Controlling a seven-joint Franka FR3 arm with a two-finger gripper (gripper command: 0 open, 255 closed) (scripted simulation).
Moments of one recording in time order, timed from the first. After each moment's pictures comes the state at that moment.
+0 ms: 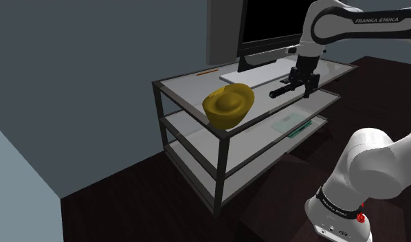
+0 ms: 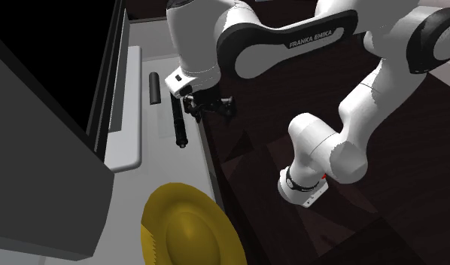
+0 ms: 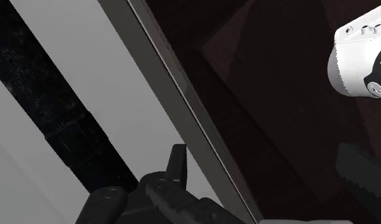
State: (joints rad) arm 0.09 -0.70 -0.53 -2.33 -0.32 1.60 -1.19
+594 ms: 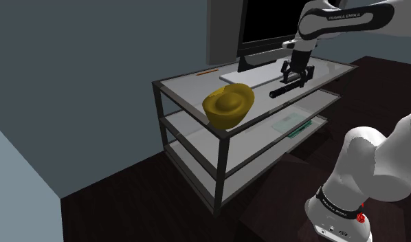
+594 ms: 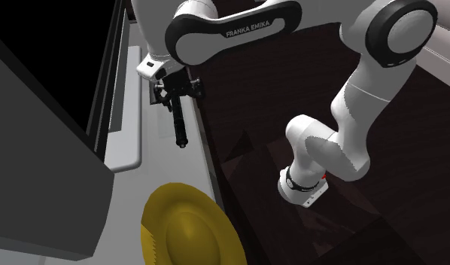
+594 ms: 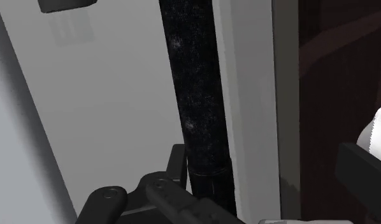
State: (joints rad) arm 0.27 -0.43 -0.84 -2.08 -0.32 1.71 -1.71
